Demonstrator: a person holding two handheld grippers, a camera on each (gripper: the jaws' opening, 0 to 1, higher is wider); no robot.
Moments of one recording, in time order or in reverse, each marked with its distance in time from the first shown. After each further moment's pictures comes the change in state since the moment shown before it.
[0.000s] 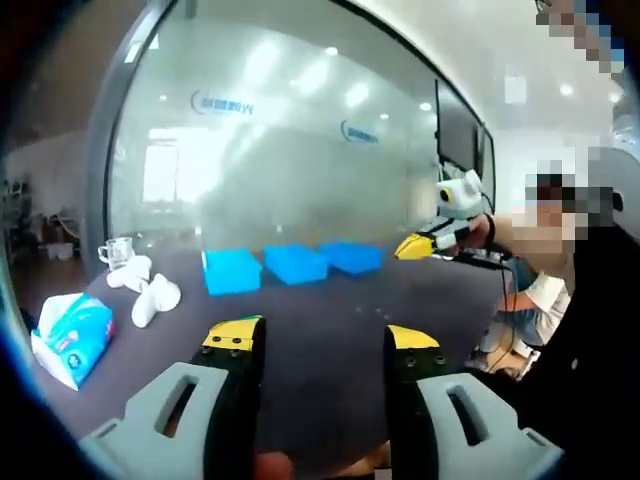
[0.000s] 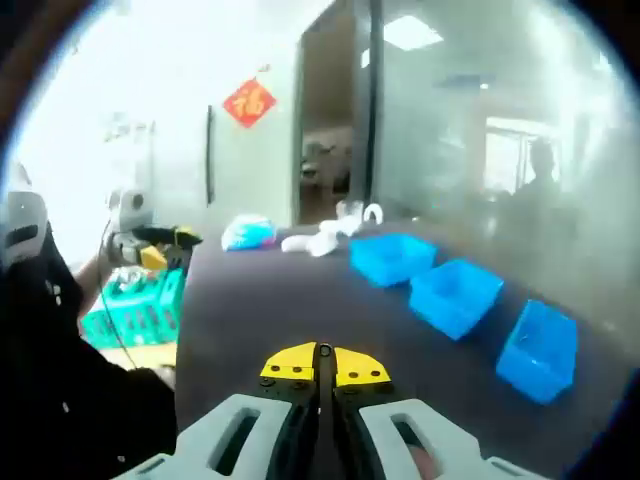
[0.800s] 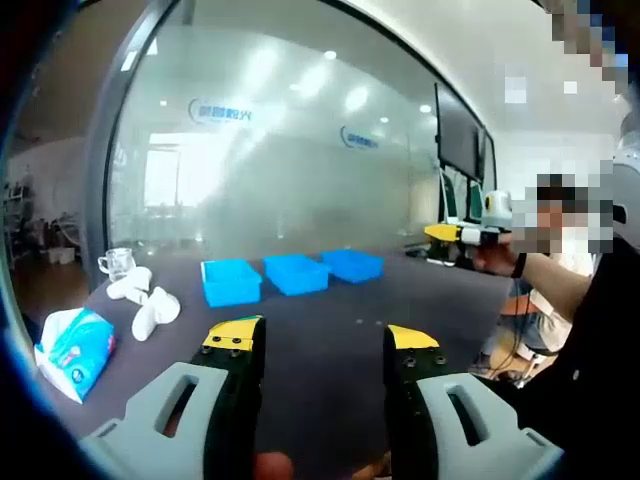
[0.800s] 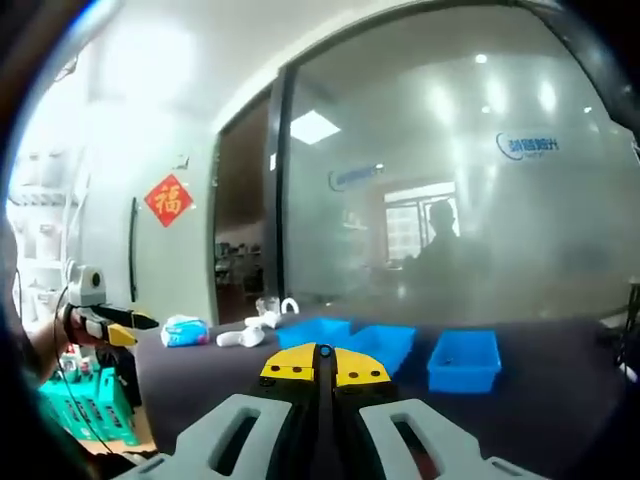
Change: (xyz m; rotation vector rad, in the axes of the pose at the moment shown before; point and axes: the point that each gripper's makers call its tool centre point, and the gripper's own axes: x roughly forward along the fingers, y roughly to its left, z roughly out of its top) left arm 0.006 -0.007 0.015 0.006 -0.010 0.006; right arm -0.064 -0.029 0.030 0.125 -0.328 -0.343
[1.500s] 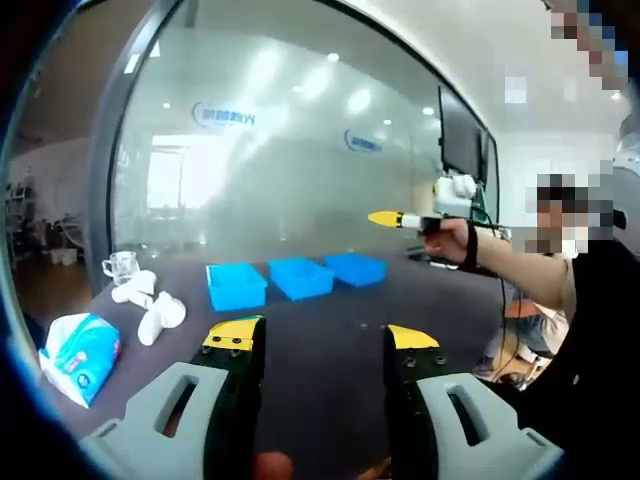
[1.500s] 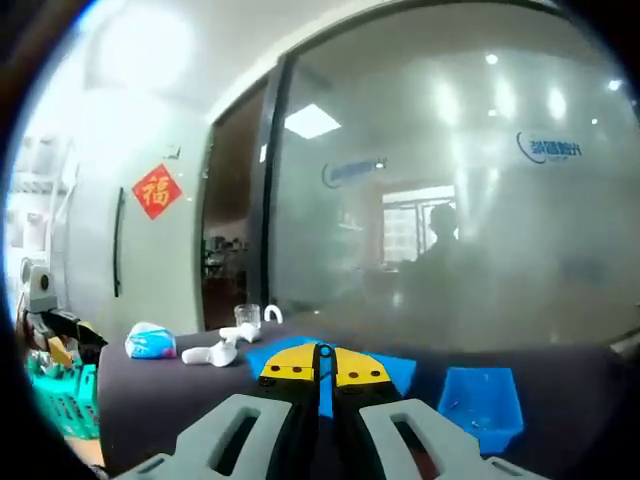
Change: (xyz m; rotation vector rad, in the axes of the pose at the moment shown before) left arm -0.002 0.009 0.009 0.000 -0.011 0.018; right arm 0.131 -0.020 0.019 -0.052 0.019 -0.022
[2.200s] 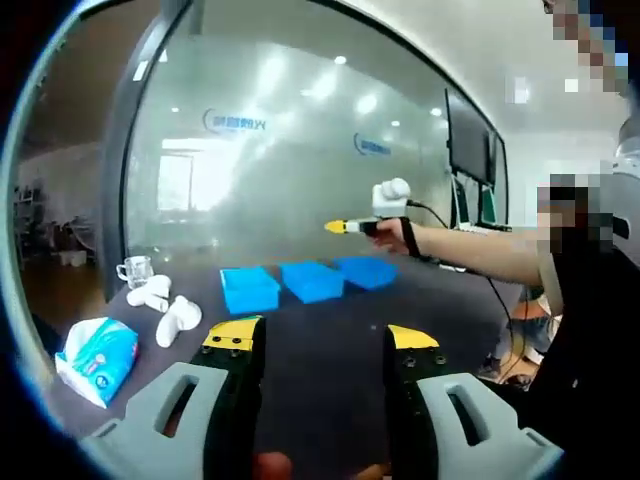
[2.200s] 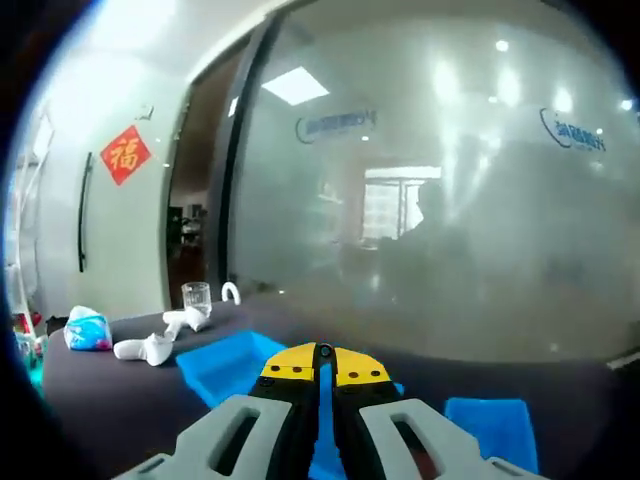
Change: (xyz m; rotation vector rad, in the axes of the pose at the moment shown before) left arm -0.015 0.009 0.009 0.005 -0.009 0.046; right arm 0.114 -0.028 -0.024 -0.058 0.136 -0.088
